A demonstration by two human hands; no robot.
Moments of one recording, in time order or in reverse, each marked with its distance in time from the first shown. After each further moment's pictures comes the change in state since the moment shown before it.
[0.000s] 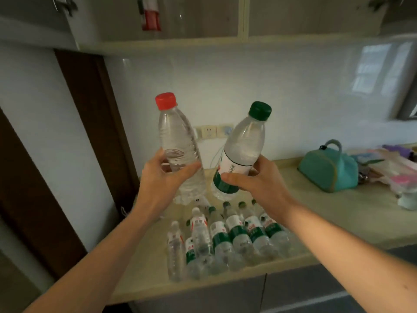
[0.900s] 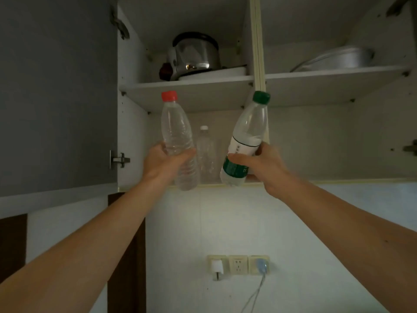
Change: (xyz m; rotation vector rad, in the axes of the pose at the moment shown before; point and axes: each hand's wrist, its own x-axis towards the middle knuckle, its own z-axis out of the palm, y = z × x) left_hand 0.272 0.200 -0.032 0.035 0.414 0.166; right_hand 0.284 -0.234 -0.047 0.121 0.051 -0.363
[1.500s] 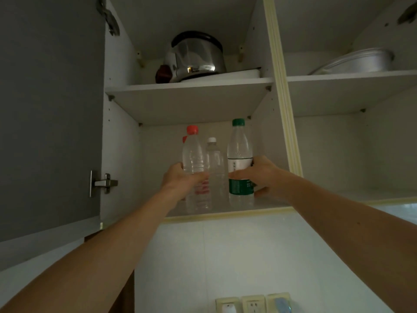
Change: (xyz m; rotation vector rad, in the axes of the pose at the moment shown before) left_hand 0.151 -0.098 0.036 0.185 -0.211 -0.035; right_hand 0.143 0.062 0.055 -0.347 -0.067 0.176
